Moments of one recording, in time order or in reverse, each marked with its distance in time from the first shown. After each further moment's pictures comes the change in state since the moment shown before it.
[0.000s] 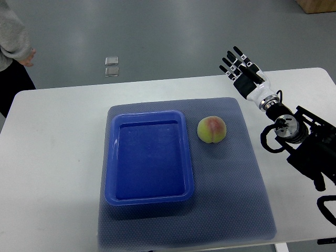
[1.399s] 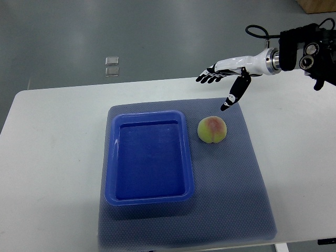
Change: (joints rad) left arm 0.001 0.000 0.004 -0.049 -0.003 -0.013 0.001; right arm 0.457 -0.396 -0.581 0.515 -1.181 0.134 -0.207
